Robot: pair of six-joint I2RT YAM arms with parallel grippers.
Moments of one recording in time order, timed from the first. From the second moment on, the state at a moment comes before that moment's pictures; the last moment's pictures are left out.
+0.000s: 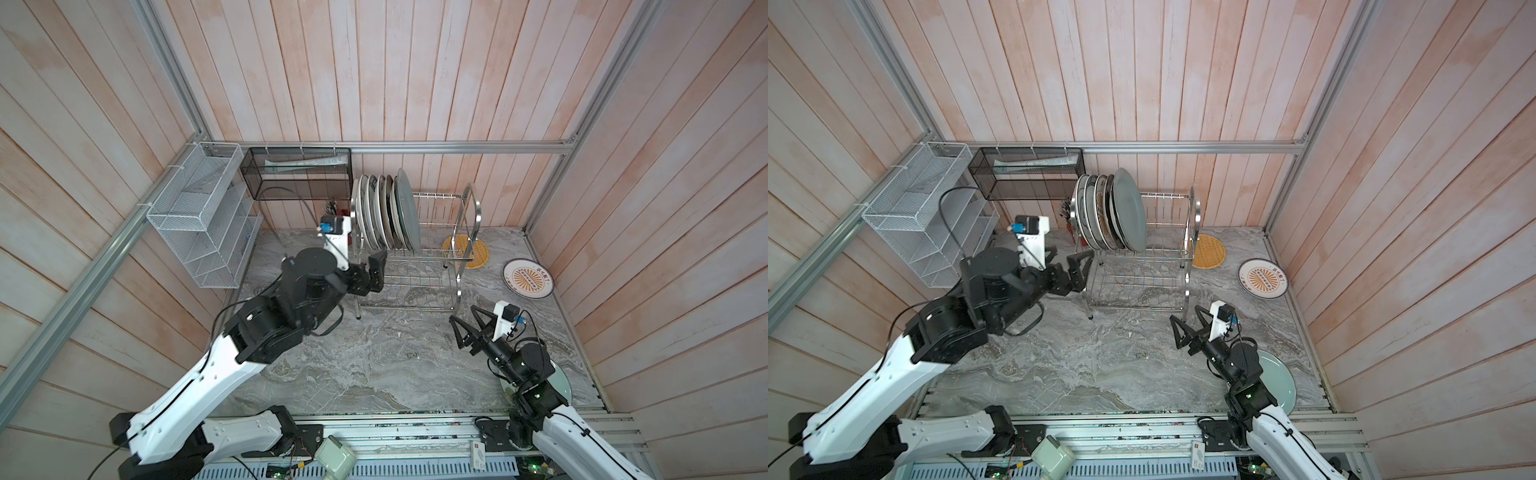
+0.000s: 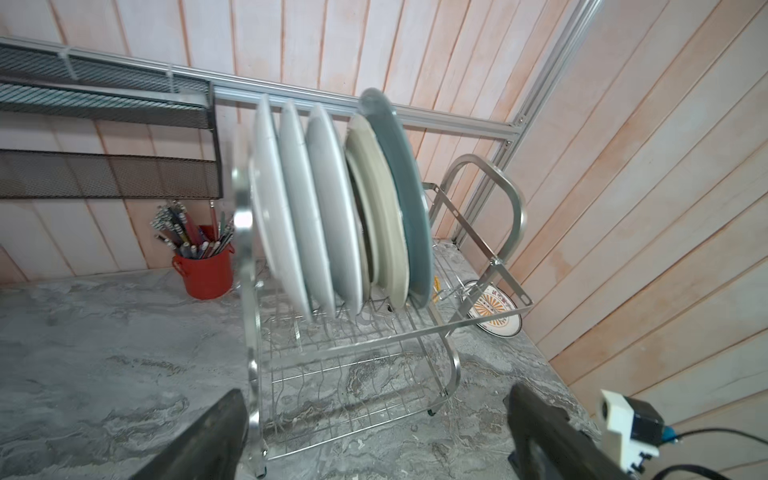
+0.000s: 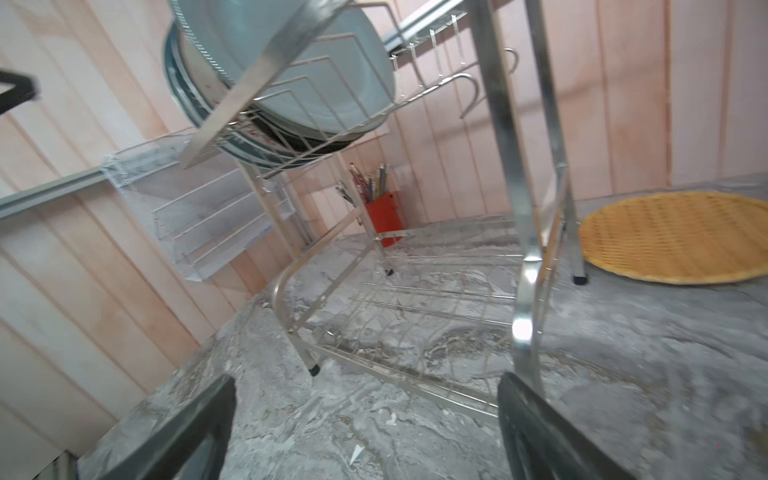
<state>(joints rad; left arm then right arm) -0.88 1.02 1.42 -0.65 -0.40 -0.38 0.46 0.52 0.17 0.37 -0.11 0.46</state>
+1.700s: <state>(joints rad) -0.47 1.47 0.89 -0.06 -0.05 -0.42 0.40 1.29 0.61 0.14 0.07 0.36</state>
